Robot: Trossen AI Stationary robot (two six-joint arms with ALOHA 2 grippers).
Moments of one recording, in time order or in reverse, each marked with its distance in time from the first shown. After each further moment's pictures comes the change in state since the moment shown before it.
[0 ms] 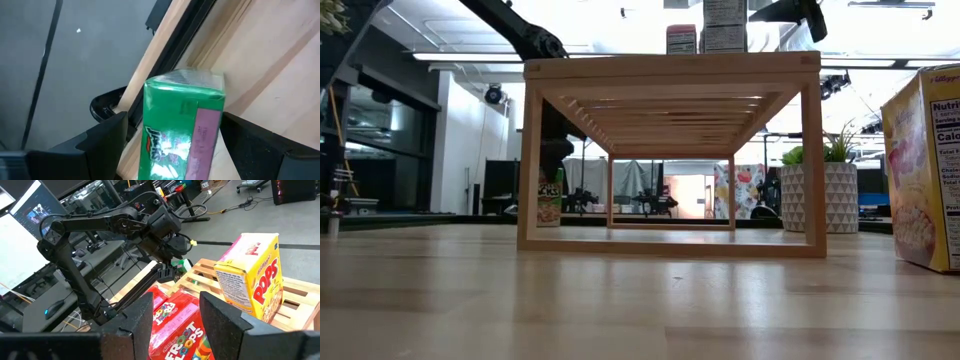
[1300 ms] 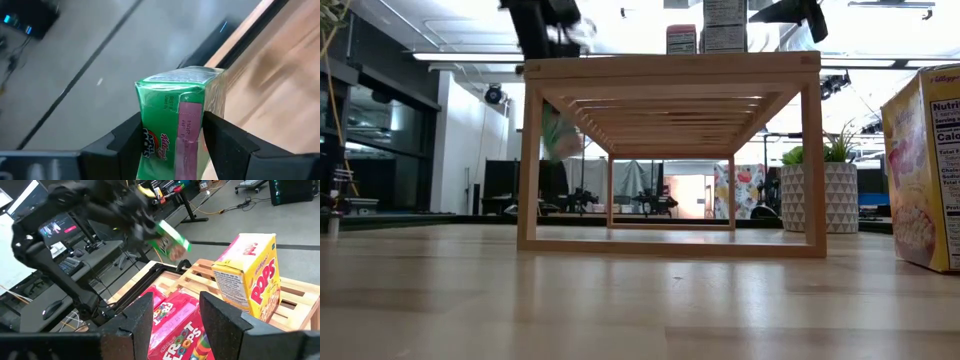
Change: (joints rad) left arm -0.049 -0.308 0.096 -0.012 0.013 -0.101; right arm 0.000 0.000 0.000 -0.005 0.008 0.000
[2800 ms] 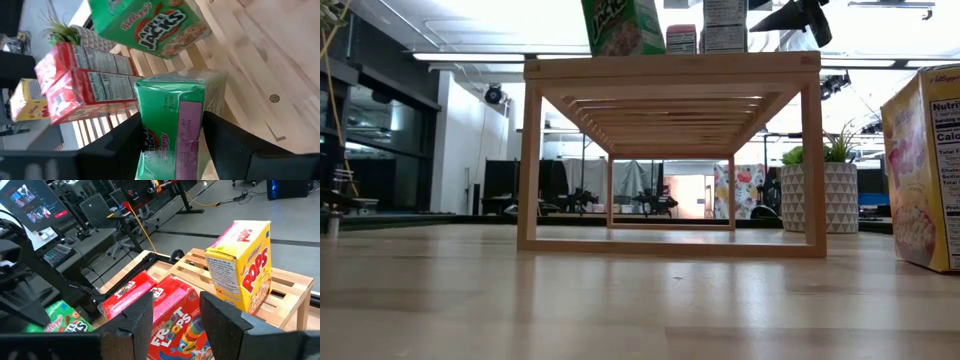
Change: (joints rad) left arm -0.930 0.104 0.237 -0.152 -0.041 0.406; right arm 0.000 0.000 0.000 -0.070 -0.011 -0.002
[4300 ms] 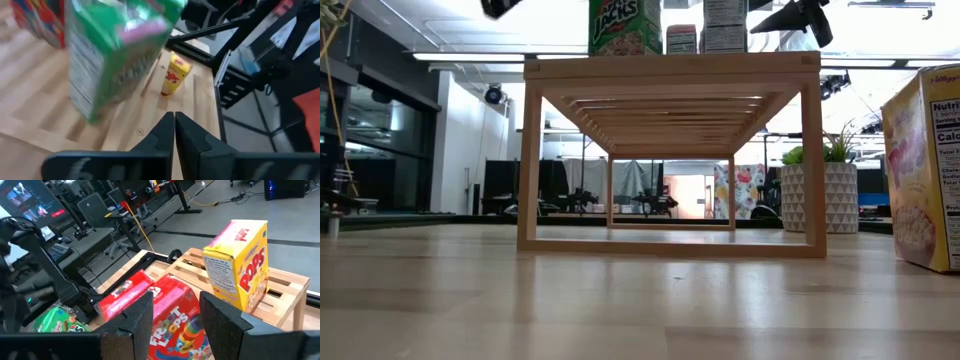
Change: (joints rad) left arm -0.077 -0.592 -0.853 0.760 0.204 -1.134; right arm 0.000 0.000 0.000 -0.009 0.008 0.000
